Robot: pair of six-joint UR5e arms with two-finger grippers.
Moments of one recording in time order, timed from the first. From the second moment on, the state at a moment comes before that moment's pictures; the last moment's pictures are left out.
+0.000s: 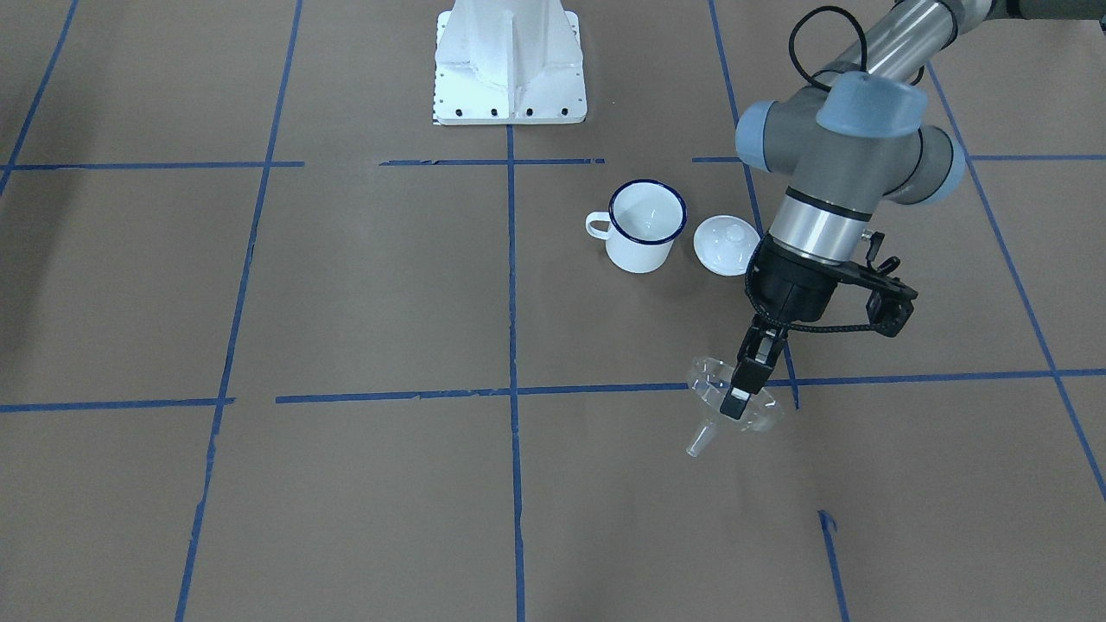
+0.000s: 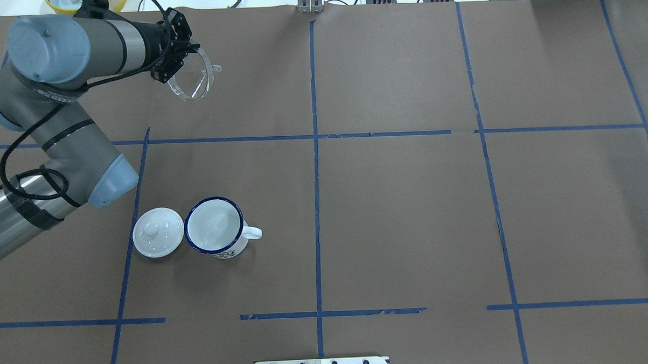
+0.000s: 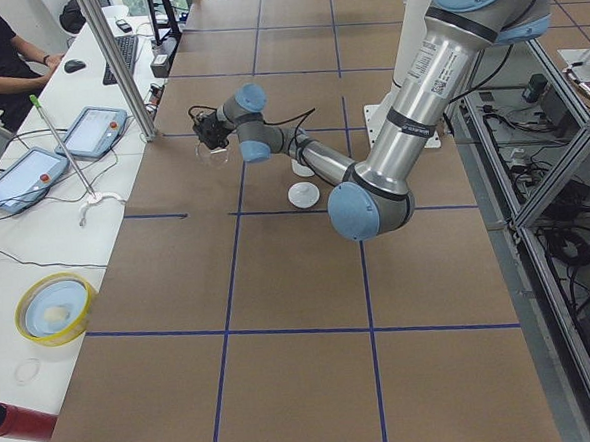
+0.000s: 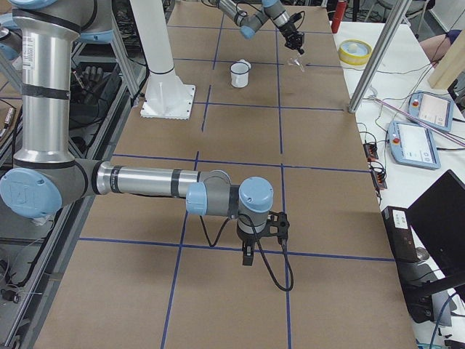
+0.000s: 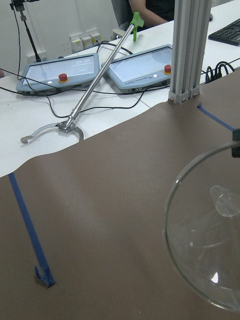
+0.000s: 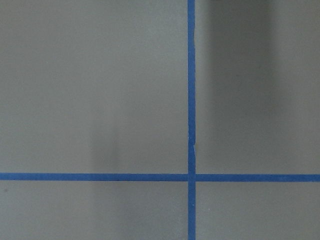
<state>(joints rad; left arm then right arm) -0.86 -2.12 -1.66 -2.13 -1.69 -2.10 1.57 -1.68 1.66 -1.57 2.29 0.01</state>
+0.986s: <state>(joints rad) -0.62 -2.30 -1.96 -1.07 -1.87 -2.05 1.57 -1.68 1.66 -1.57 2.29 0.01</state>
